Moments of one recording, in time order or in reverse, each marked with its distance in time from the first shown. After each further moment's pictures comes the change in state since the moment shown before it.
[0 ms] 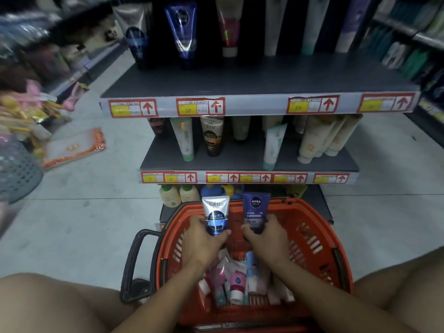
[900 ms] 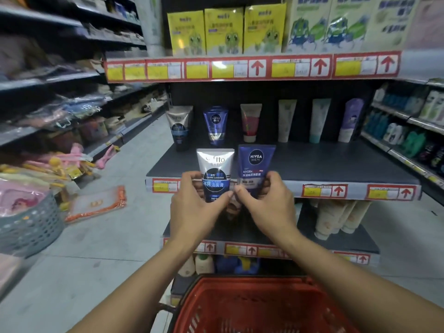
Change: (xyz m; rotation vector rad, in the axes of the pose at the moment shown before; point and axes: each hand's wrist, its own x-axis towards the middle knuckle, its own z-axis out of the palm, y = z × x) left_hand 0.042 0.185 -0.176 -0.290 0.366 0.479; right_hand 0.045 -0.257 -0.091 0.223 0.252 -0.568
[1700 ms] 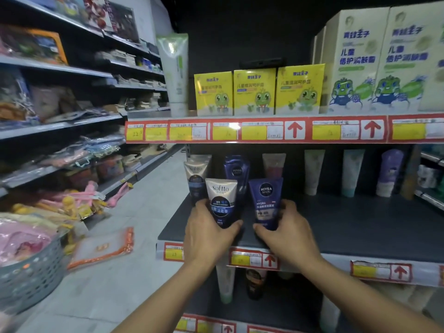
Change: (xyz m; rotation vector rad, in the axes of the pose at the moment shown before) left_hand 0.124 -0.025 0.023 0.320 0.047 0.000; right_hand 0.111 0.004 0.043 -0.260 -0.132 0.024
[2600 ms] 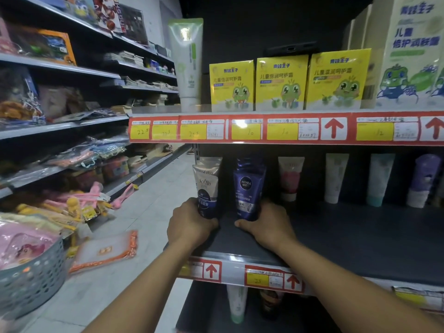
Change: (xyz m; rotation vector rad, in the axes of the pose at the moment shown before) left_hand 0.075 -0.036 -0.019 0.097 -0.133 -0.163; right_hand 0.060 -0.040 0.064 -0.012 -0.167 -0.079
